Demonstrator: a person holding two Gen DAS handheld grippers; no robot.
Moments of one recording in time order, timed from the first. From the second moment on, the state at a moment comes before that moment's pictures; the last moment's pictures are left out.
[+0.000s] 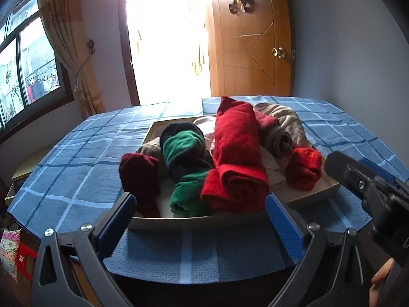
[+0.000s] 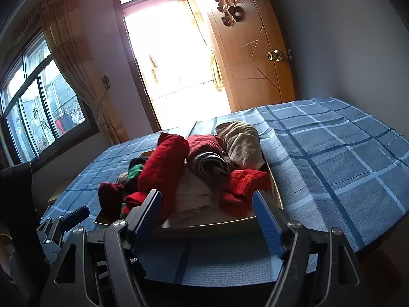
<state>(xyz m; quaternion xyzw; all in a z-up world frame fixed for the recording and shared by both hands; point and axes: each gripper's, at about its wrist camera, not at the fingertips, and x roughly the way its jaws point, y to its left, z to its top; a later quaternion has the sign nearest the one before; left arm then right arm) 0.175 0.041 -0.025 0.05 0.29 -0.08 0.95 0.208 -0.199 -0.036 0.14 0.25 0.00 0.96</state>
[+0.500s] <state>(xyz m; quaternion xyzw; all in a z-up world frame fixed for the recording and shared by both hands) 0.148 0.049 -0.016 0.04 0.27 -0.08 0.96 0.176 -0.192 -0.017 0.13 0.22 0.00 0.97</state>
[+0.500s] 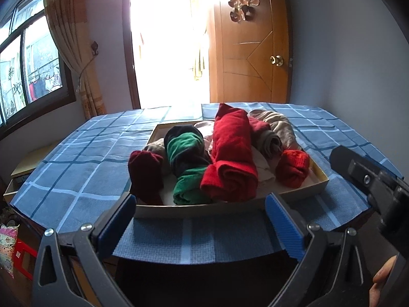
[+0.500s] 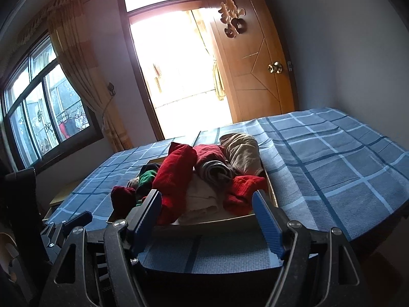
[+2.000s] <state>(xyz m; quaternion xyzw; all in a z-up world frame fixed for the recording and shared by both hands) 0.043 0.080 0.013 0.03 0.23 -0.07 0.97 0.064 -0.171 0.020 0.13 0.17 0.02 0.98</state>
